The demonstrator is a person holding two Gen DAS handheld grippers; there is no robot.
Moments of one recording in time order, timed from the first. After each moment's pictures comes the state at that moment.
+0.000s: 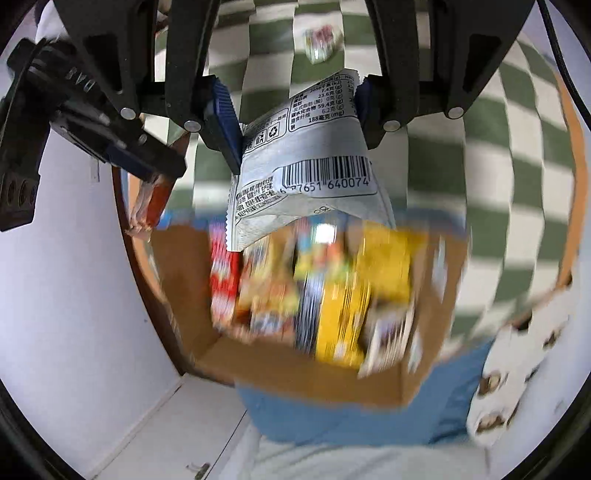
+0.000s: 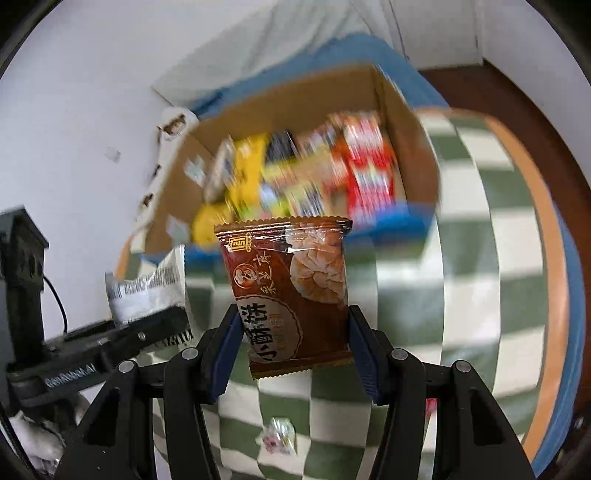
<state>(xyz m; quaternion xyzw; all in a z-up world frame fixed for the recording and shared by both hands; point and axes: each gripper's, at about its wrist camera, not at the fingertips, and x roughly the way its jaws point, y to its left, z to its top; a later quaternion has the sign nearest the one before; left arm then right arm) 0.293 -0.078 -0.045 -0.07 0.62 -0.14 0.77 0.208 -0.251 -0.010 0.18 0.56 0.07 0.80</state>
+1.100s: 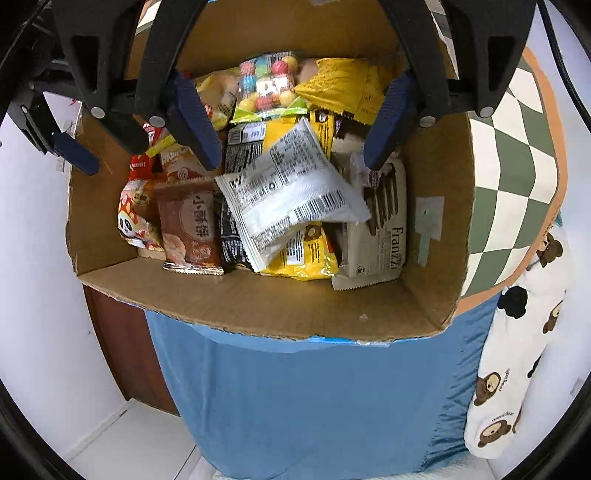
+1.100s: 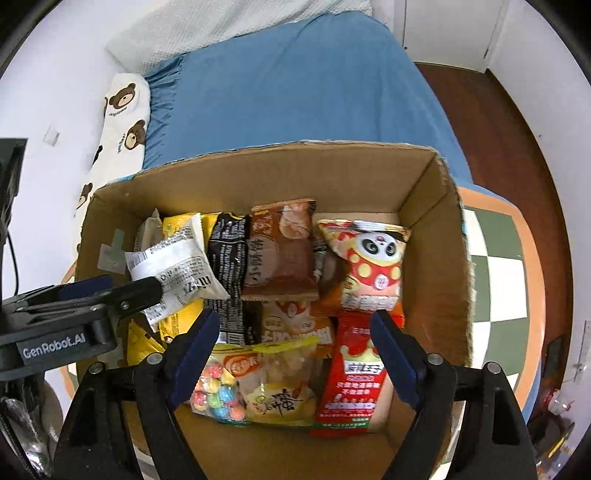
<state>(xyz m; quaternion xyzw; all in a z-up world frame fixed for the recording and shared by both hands) 0.495 -0.071 -0.133 -0.02 0.70 -0.07 0.71 0.440 -0.232 -0.071 0.10 0.65 0.00 0.75</state>
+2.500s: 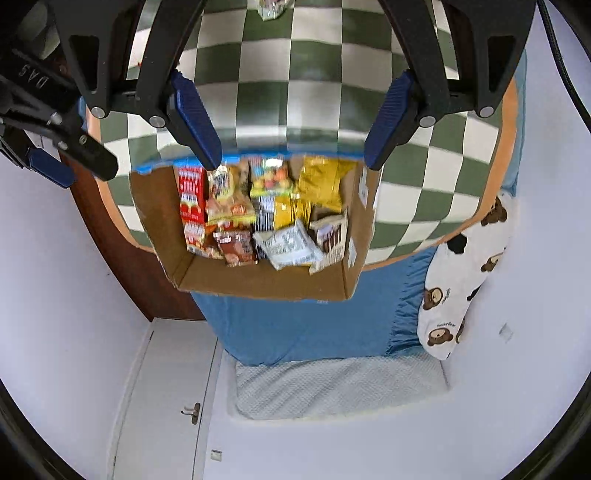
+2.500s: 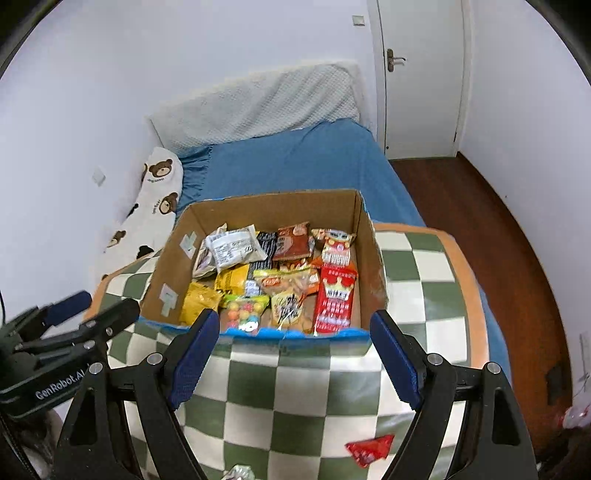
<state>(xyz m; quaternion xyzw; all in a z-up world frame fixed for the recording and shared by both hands) 0.248 -0.059 0.007 0.01 0.48 -0.05 0.87 0.207 -0.215 0.081 0.08 0.47 -0.01 0.88</state>
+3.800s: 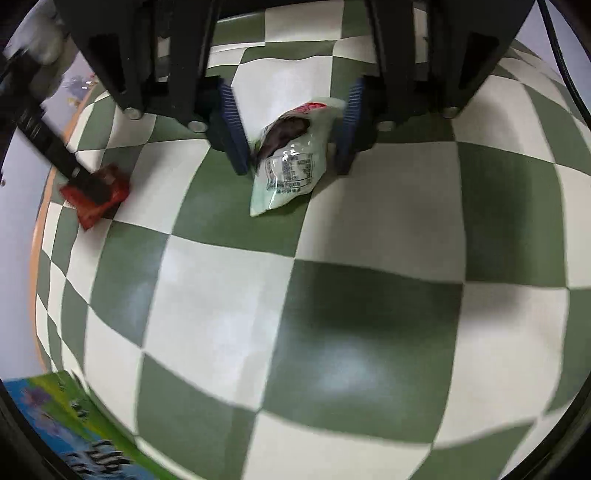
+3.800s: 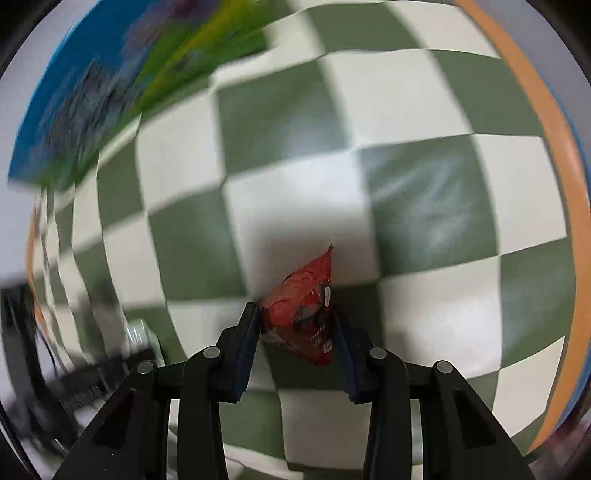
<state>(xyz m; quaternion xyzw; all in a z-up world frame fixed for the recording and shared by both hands) 0.169 -0.041 -0.274 -0.09 0.77 -0.07 0.62 0.090 -0.267 -0.180 0.19 0.69 -0.04 0.70</state>
